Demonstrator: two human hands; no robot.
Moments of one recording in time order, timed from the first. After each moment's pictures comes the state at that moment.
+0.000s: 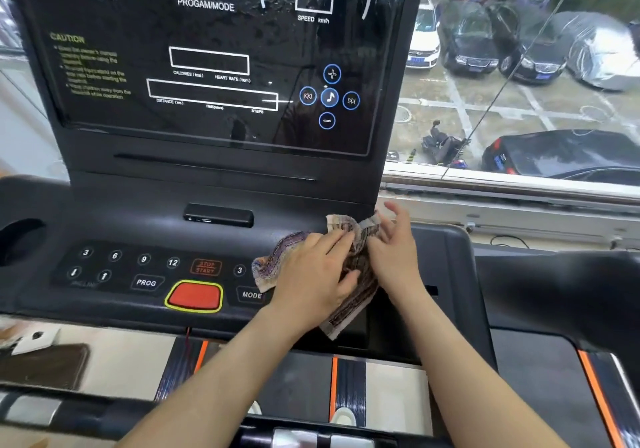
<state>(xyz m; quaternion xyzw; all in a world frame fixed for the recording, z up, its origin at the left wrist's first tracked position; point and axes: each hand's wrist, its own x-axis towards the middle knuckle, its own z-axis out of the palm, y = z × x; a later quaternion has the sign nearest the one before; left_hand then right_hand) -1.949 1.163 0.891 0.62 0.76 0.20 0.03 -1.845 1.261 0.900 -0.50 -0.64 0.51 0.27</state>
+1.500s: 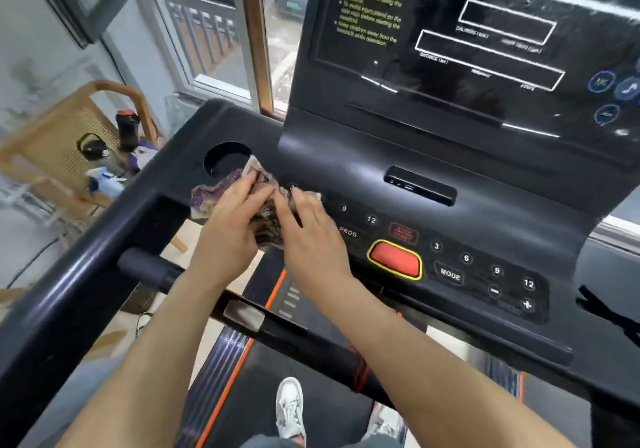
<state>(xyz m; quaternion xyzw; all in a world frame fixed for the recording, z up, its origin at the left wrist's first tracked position) -2.203 0.900 0.858 0.40 0.87 0.30 0.01 -2.099 1.011 0.859 -0.14 -0.97 0.14 0.15</state>
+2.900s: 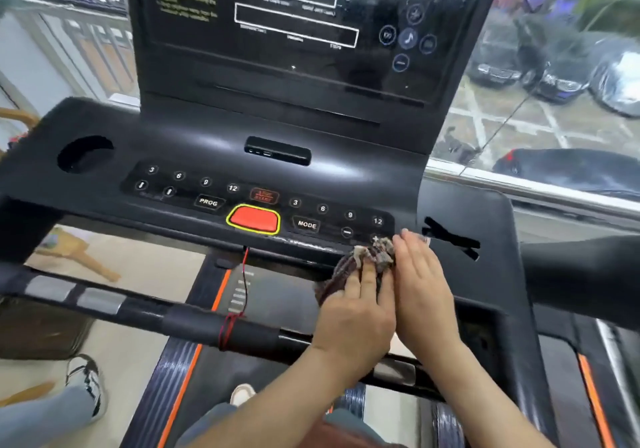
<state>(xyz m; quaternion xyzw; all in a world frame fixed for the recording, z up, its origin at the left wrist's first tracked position) -1.872 1.043 0.856 0.61 0.78 0.10 -0.01 -1.792 1.140 0.855 -0.36 -0.92 0.07 0.16</state>
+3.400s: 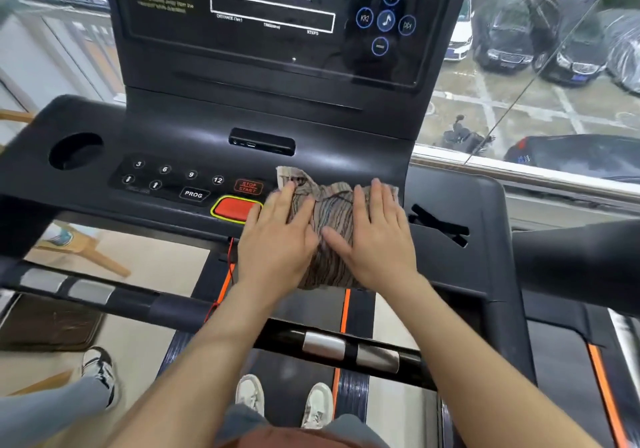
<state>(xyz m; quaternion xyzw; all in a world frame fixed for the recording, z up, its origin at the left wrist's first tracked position) -1.968 1.053 0.865 0.50 0.86 0.12 -0.01 -1.844 1.165 0.859 -0.36 -0.93 0.04 0.08</state>
